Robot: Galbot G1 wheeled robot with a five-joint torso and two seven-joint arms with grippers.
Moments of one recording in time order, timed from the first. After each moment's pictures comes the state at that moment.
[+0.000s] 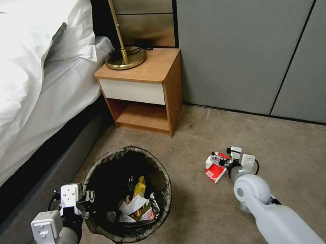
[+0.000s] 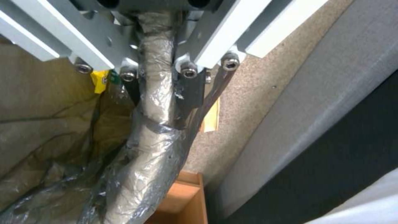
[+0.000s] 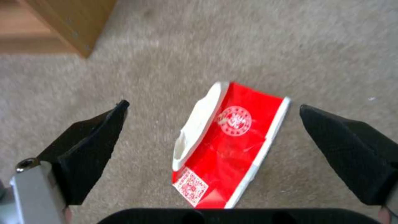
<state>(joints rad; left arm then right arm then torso) 1.78 -1.39 -0.80 -2.50 -0.21 0.71 0.05 -1.10 1.34 0.23 1.50 0.70 -0.33 0.48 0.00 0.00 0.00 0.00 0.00</state>
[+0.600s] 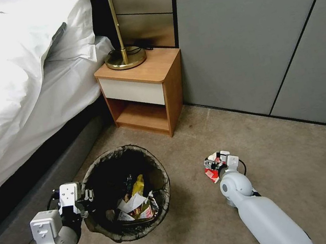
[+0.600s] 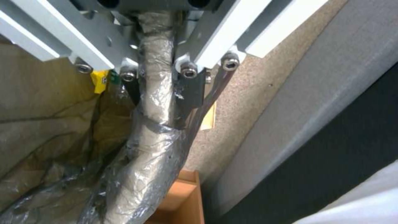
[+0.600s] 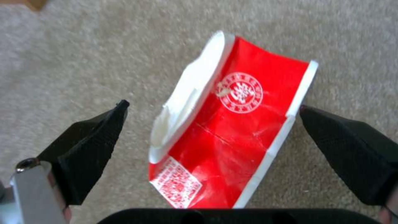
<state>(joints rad) 1.77 -1.40 -0.80 -2.50 -0.19 0.70 0.05 -0.98 1.40 0.19 1.23 0.66 -0.29 0.45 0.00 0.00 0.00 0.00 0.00</state>
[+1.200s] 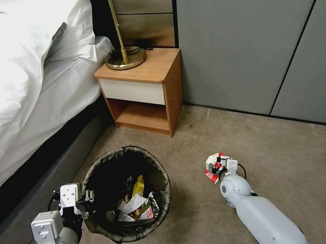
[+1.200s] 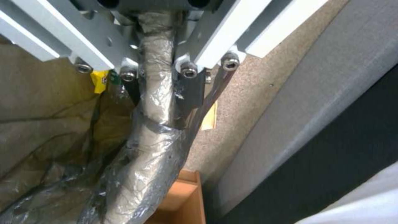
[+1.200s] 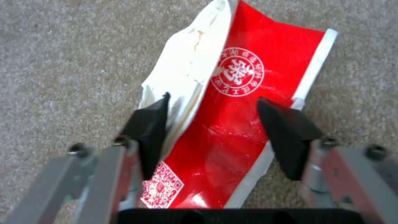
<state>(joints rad) 1.78 -1.40 -0.80 -2.50 -0.19 0.70 0.05 -0.94 1.41 0.19 1.08 0.64 -0.25 0.38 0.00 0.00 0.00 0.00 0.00</state>
